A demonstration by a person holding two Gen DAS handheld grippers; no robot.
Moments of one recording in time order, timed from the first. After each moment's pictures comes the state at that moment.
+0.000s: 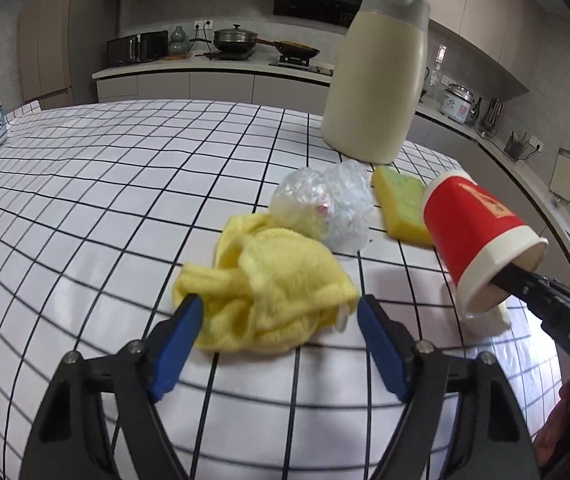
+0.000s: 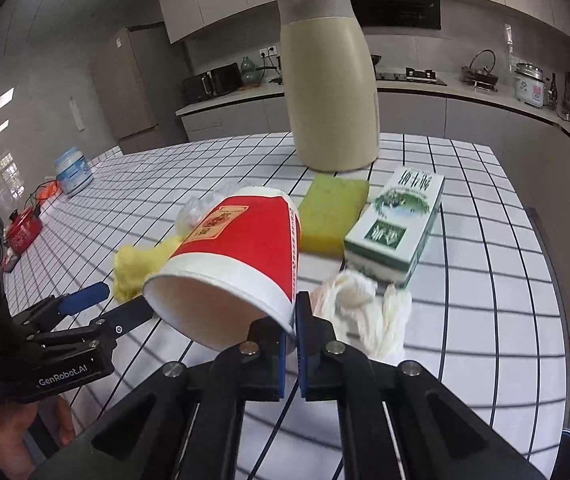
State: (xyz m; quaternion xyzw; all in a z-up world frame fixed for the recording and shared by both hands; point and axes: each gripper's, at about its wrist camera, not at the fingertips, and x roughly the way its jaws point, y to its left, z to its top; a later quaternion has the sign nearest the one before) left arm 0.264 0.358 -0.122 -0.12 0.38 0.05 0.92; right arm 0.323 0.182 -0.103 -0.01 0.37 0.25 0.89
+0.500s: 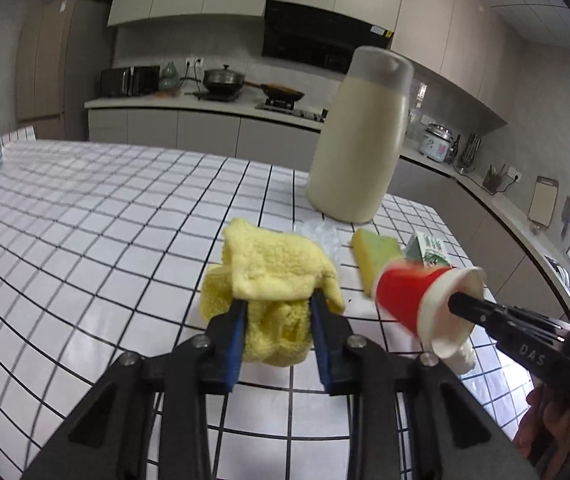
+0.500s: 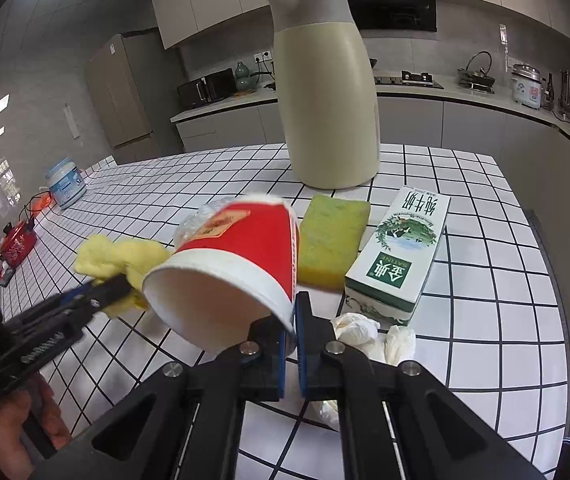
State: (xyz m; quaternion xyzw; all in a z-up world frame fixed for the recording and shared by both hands) left arm 0.236 0.366 -0.072 -0.12 0.30 0.02 0.95; right arm 0.337 0.189 -0.094 -0.01 0.36 0.25 0.90
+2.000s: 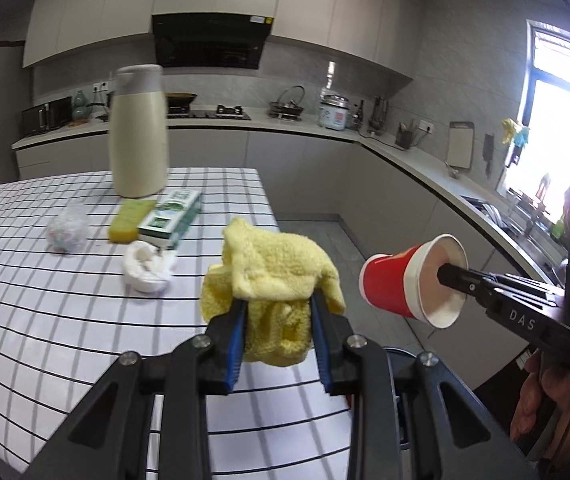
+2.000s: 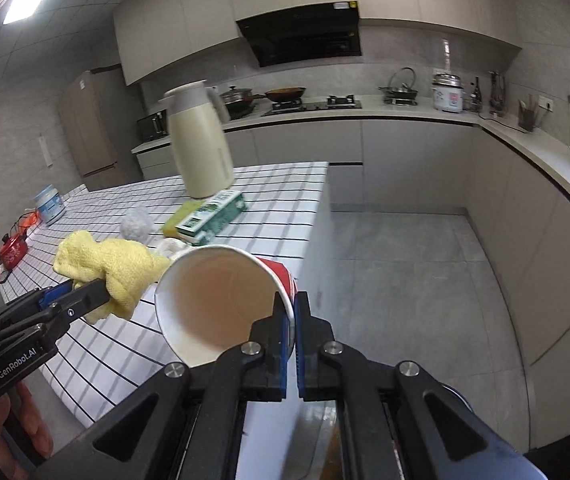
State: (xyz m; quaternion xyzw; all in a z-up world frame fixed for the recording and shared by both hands) left arm 0.163 0.086 -0.035 -0.06 0.30 -0.10 0.95; right arm 0.191 -0.123 -0.029 0.01 0.33 0.16 0.93
